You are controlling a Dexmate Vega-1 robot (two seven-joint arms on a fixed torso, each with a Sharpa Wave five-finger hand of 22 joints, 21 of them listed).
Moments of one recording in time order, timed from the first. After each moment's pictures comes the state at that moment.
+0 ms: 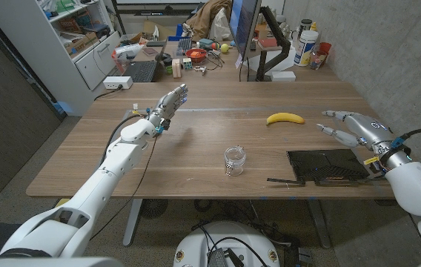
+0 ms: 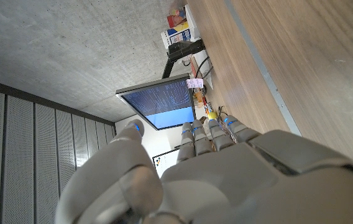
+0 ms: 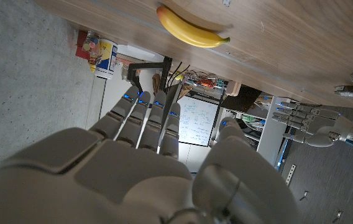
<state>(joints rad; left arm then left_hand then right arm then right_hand) 0.76 0.42 0.25 -1.33 -0.46 -0.05 -0.19 0.45 0.02 0.37 0.07 0.26 0.13 0.03 0.20 0.18 0.08 -0.02 0.21 0.20 0.02 0.00 0.19 0.18 0.00 0.00 0.20 0.18 -1.56 -0.37 0.44 -2.07 -0.87 0.36 0.03 0.31 0.00 0.26 -0.06 0.25 0.39 -0.08 0.21 0.19 0.45 -0.02 0.26 0.19 0.37 -0.04 0.20 0.18 0.27 -0.04 0.34 0.17</state>
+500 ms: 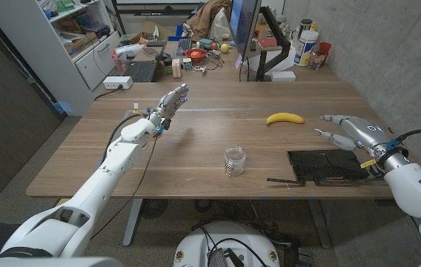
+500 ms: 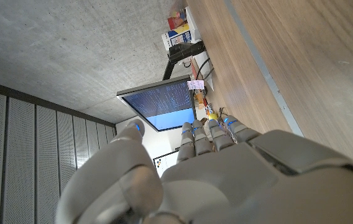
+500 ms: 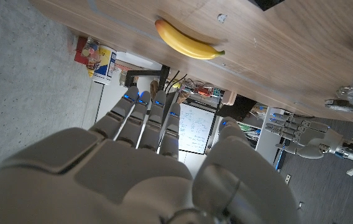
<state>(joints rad) 0.76 0.42 0.26 -1.33 -0.46 -0.05 -0.20 0.45 0.02 0.37 0.07 0.26 0.13 0.03 0.20 0.18 0.08 -0.02 0.21 0.20 0.02 0.01 0.19 0.18 -0.01 0.01 0.20 0.18 -1.58 -0.39 0.44 -2.08 -0.90 0.34 0.04 0.32 0.00 0.26 -0.06 0.26 0.40 -0.08 0.21 0.19 0.45 -0.02 0.26 0.19 0.38 -0.05 0.20 0.18 0.27 -0.04 0.34 0.17</state>
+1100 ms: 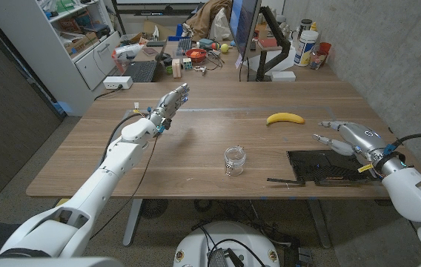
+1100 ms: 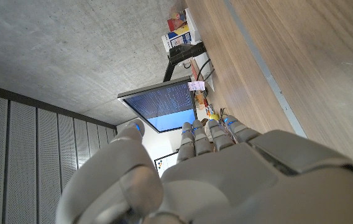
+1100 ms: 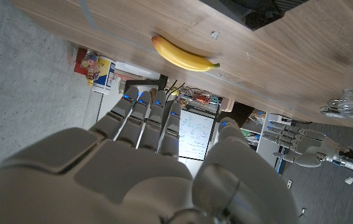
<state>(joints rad) 0.77 0.43 0.26 -1.35 -0.45 -0.04 -0.18 0.45 0.02 0.36 0.06 0.26 0.13 0.03 0.20 0.18 0.08 -0.02 0.21 0.20 0.02 0.01 0.19 0.18 -0.01 0.01 0.20 0.18 -1.60 -0.40 0.42 -2.06 -0.90 0.33 0.04 0.31 0.01 0.26 -0.06 0.26 0.40 -0.08 0.21 0.19 0.45 -0.02 0.26 0.19 0.38 -0.05 0.20 0.18 0.27 -0.04 0.33 0.17</state>
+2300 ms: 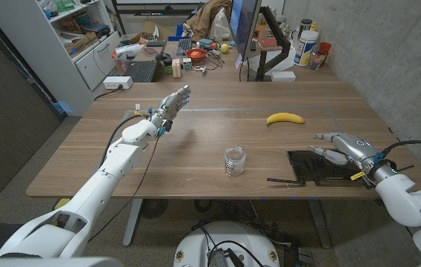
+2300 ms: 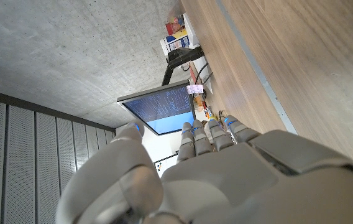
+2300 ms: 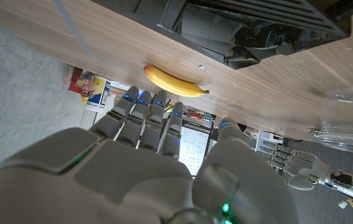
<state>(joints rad) 0.79 0.44 0.27 -1.39 -0.45 -0.02 -0.17 0.45 0.02 0.36 0.06 0.26 0.13 0.03 0.20 0.18 0.07 -0.02 0.21 0.20 0.02 0.01 0.19 0.18 -0.02 0.02 0.20 0.18 -1.62 -0.46 0.36 -2.02 -0.92 0.28 0.04 0.31 0.01 0.26 -0.07 0.27 0.43 -0.11 0.21 0.19 0.47 -0.03 0.26 0.19 0.38 -0.04 0.20 0.18 0.28 -0.04 0.32 0.17</state>
